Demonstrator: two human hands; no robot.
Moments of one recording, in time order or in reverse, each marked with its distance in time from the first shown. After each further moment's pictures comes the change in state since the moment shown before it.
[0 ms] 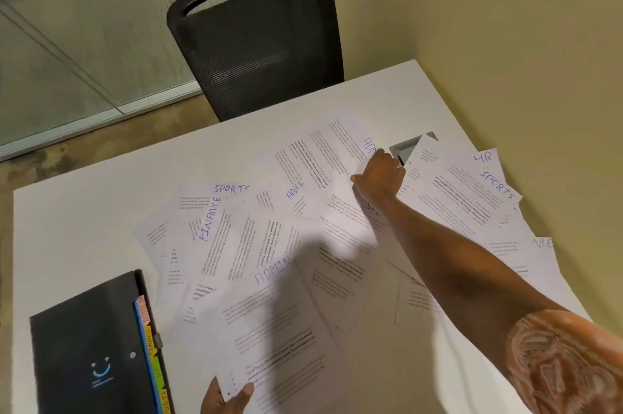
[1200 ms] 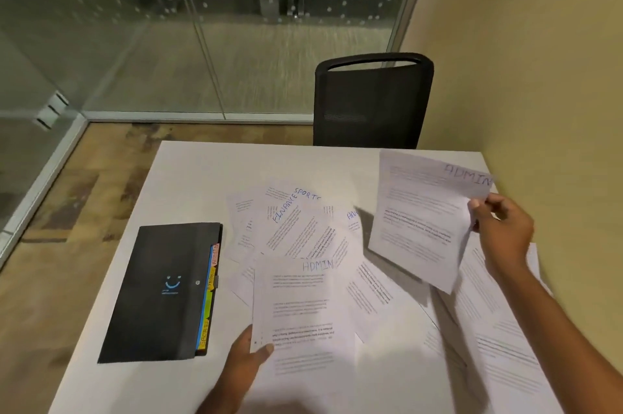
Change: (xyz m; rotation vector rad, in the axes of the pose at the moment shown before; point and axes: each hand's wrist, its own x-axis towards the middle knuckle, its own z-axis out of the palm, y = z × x) left_hand -0.097 0.027 0.051 -0.271 0.091 0.329; right_hand -0.121 0.049 -0.212 1.142 0.097 -0.153
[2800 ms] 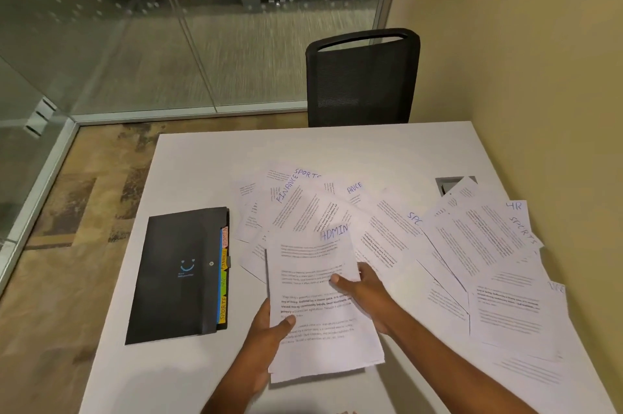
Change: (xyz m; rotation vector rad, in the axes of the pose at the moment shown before) left_hand -0.087 0.046 -0.005 -0.219 -0.146 -0.055; right_hand -0.241 0.094 0.114 0.218 -0.744 0.652
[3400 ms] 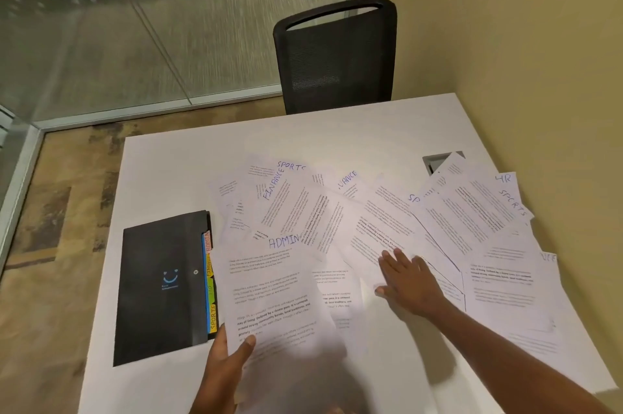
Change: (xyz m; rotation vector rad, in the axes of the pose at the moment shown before) left_hand 0.015 -0.028 -0.053 0.057 0.209 0.014; right_hand 0.032 0.051 -0.156 -1.760 0.051 -0.094
